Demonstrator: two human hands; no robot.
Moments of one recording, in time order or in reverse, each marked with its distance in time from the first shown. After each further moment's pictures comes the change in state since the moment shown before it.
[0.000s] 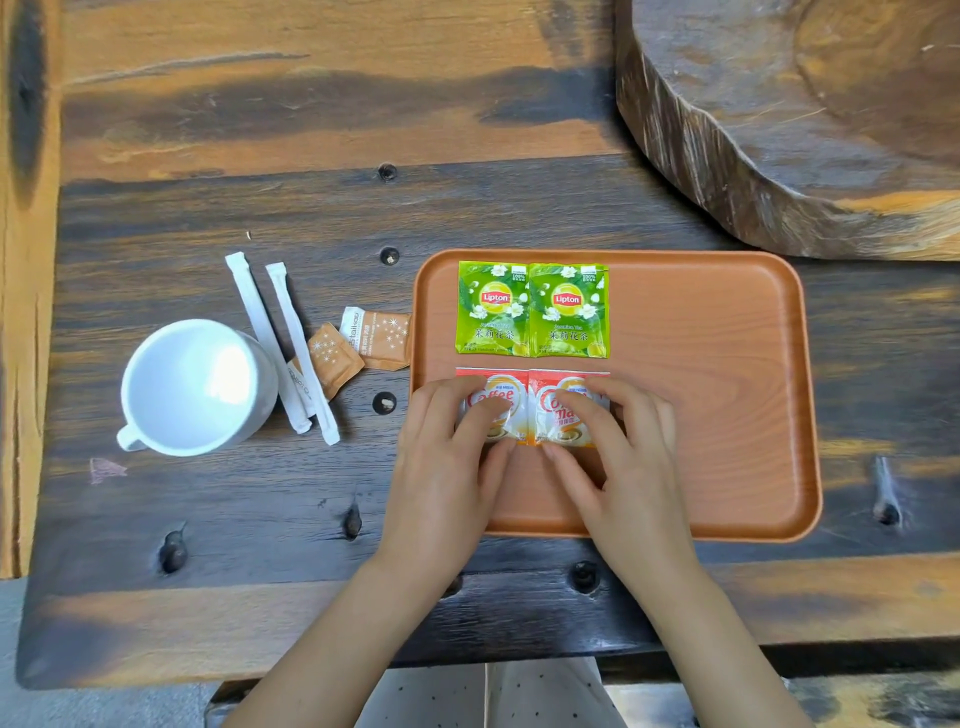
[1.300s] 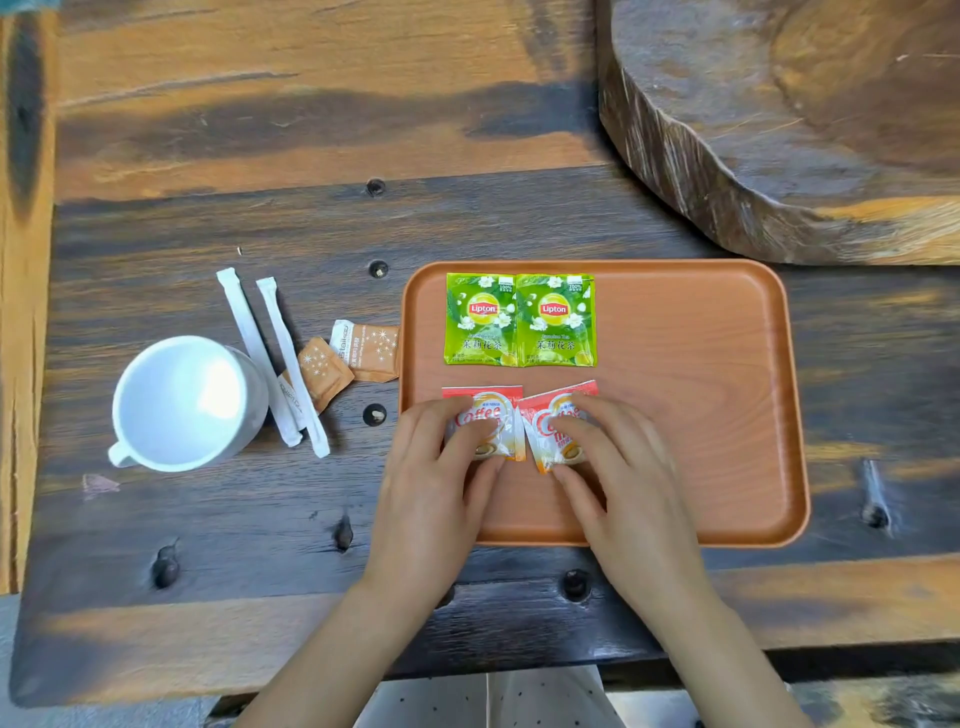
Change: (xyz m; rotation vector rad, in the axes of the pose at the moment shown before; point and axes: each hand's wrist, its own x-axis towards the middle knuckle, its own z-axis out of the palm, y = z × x) left_hand -0.007 -0.004 0.005 0.002 0.050 0.005; right_hand -0.005 0.002 -0.015 -0.067 -0.111 0.005
